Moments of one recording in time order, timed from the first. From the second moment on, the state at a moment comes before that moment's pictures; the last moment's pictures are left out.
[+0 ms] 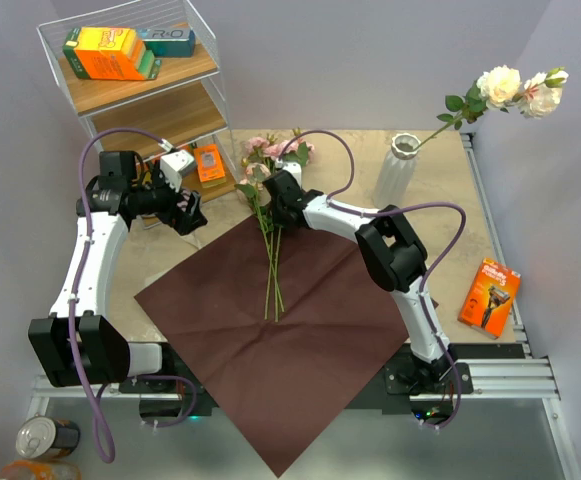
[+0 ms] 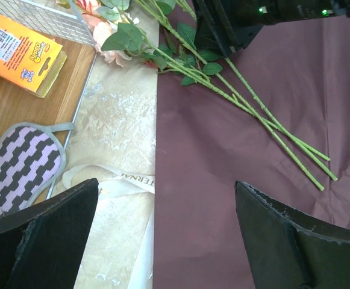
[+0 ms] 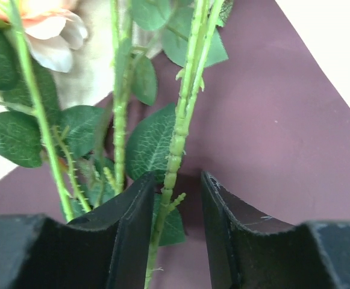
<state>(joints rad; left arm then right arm) 0.08 1.31 1.24 -0.76 0.69 0.56 0.71 2.25 1.69 -0.30 0.36 0.51</state>
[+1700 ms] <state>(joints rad) 0.08 1.30 1.25 -0.81 0.68 0.62 0.52 1.64 1.73 0.86 0.72 -0.63</state>
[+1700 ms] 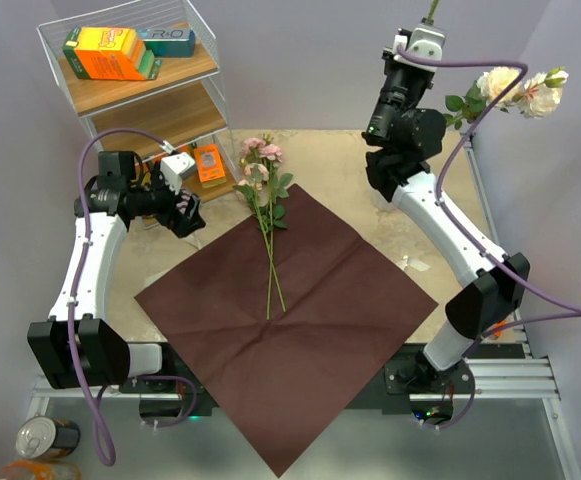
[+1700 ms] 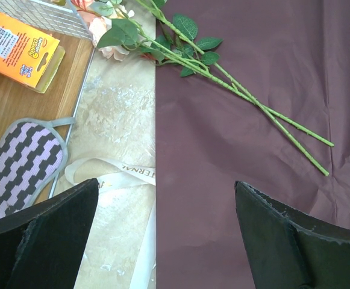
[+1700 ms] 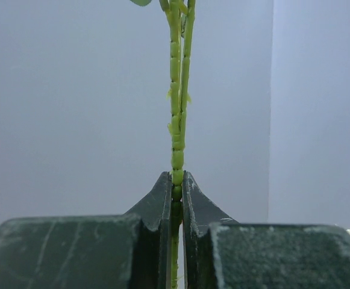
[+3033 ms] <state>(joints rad) 0.08 1.37 1.32 -0.85 0.70 0.67 0.47 1.79 1.69 0.91 0.96 -0.71</state>
